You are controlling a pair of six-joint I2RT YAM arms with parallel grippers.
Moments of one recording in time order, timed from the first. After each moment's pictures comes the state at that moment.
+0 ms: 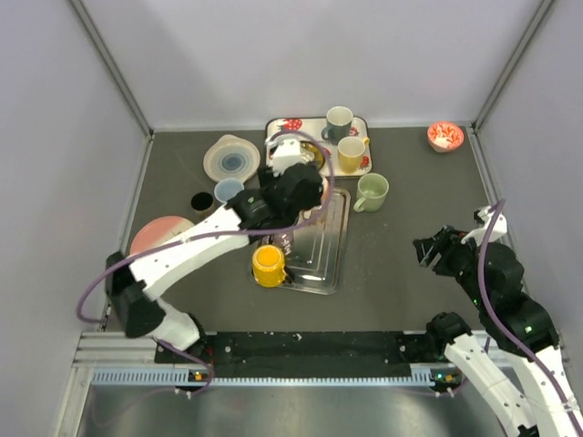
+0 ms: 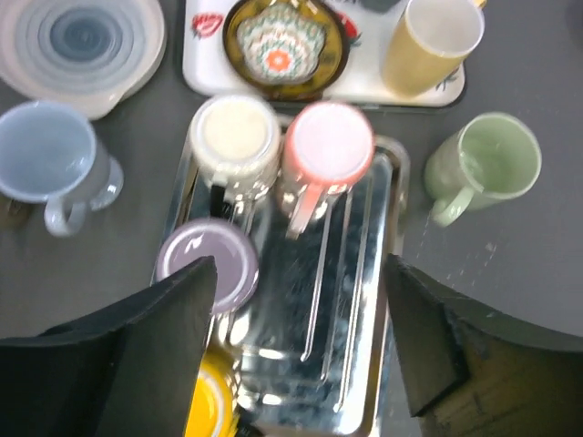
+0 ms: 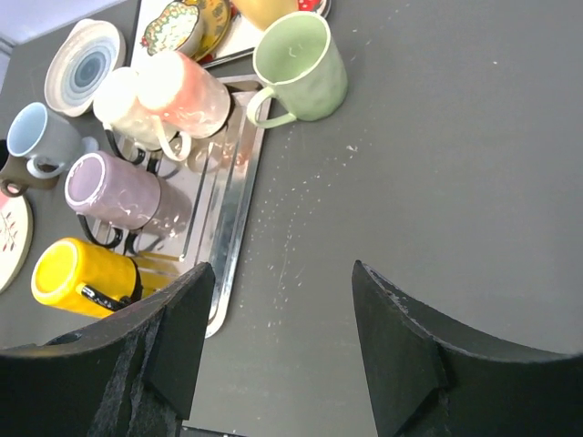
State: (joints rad) left arm -0.94 1.55 1.51 -0.60 -0.74 -0.61; right arm 0.40 0.35 0.82 -0.84 0.20 0.50
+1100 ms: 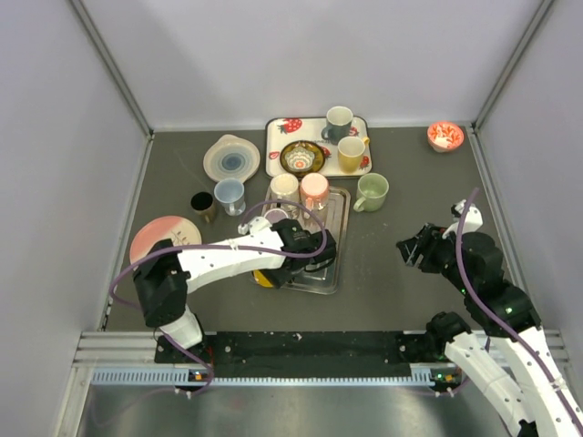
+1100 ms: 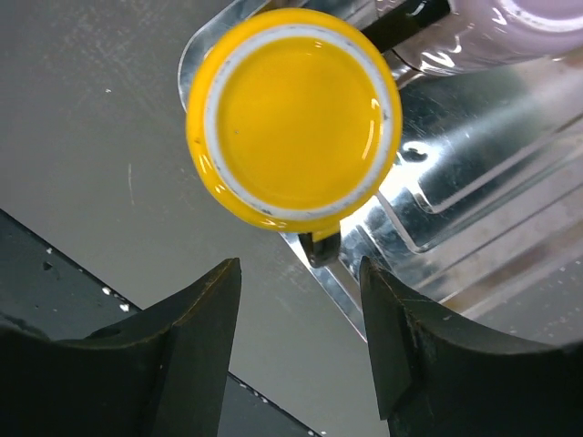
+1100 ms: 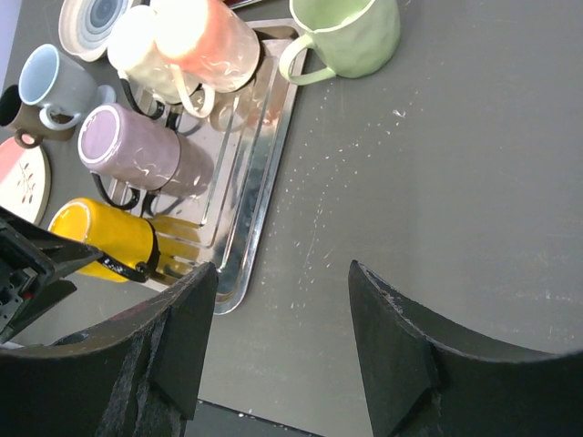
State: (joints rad) left arm -1.11 1.65 1.33 -1.31 -0.53 -1.97; right arm 0.40 0.42 0.73 -0.75 0.06 0.52
